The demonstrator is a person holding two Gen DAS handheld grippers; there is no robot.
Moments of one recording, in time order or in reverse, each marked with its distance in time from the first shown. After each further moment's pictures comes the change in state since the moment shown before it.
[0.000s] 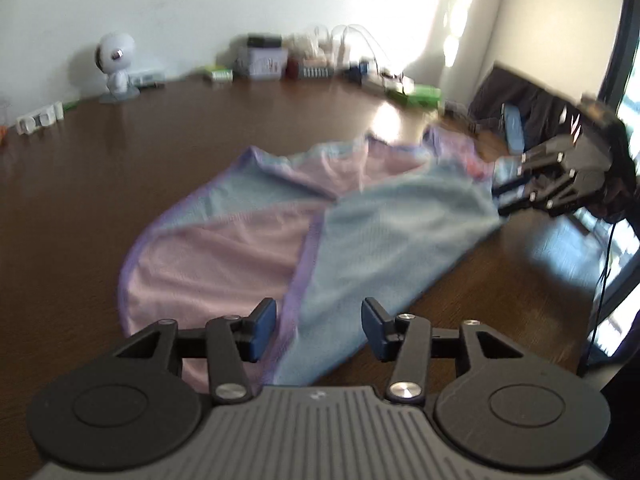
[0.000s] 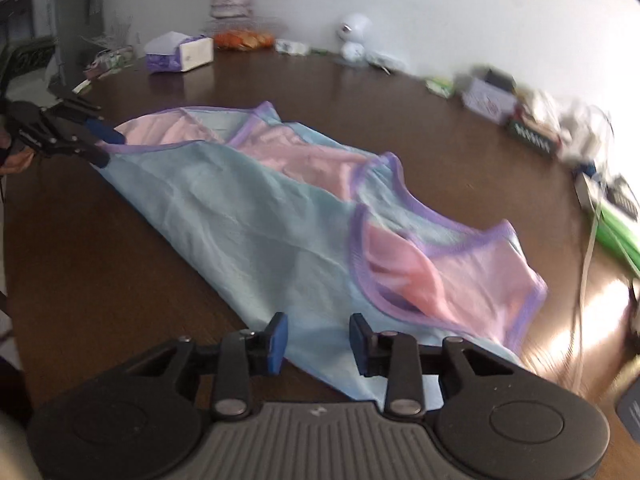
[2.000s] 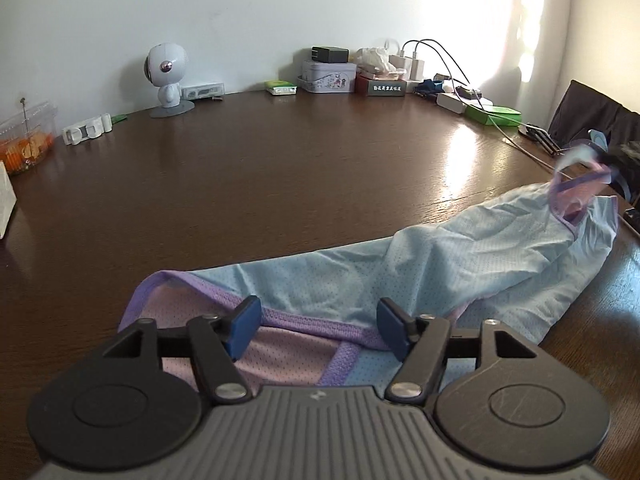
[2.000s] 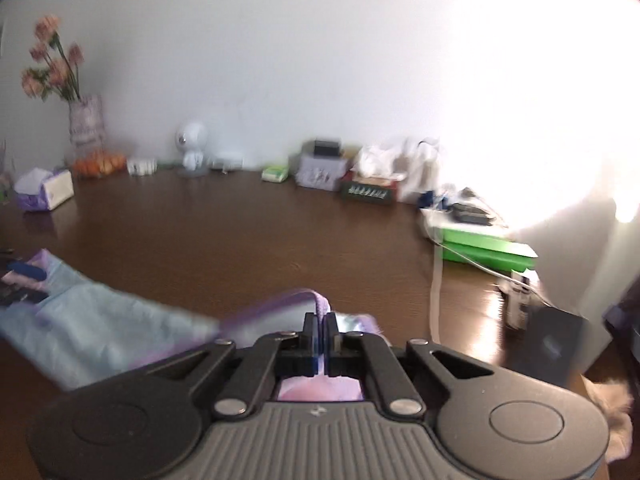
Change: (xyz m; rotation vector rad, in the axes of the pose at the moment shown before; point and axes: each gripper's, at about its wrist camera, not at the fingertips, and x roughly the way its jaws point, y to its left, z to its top) left arm 0.068 -0.013 -0.006 -0.036 -0.008 0.270; right arm -0.049 -0.025 -0.030 0.302 -0.295 -0.367
